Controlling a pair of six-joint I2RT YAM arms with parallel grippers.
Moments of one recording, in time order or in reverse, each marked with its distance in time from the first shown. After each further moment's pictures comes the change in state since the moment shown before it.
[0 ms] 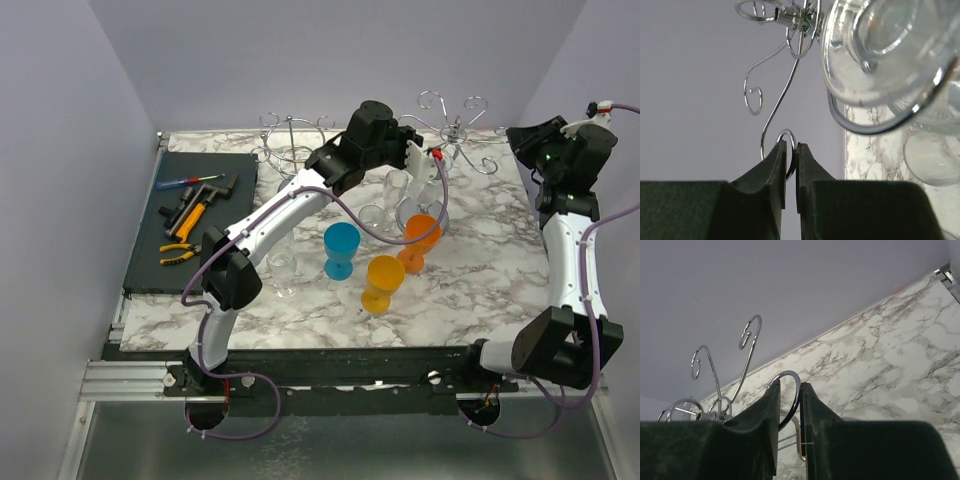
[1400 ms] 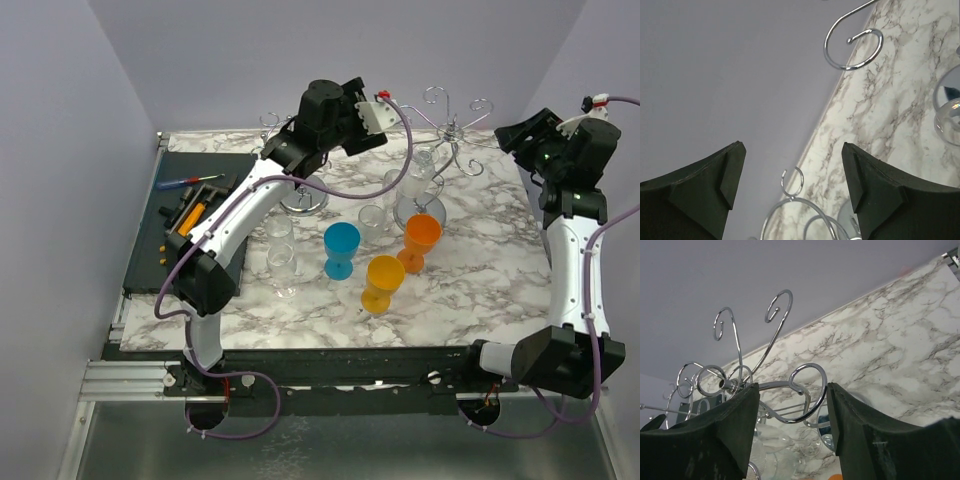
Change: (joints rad) left arm 0.143 -0.140 -0.108 0.044 -0.069 -0.420; right arm 0.034 -0.065 0.071 -0.207 0.002 -0.051
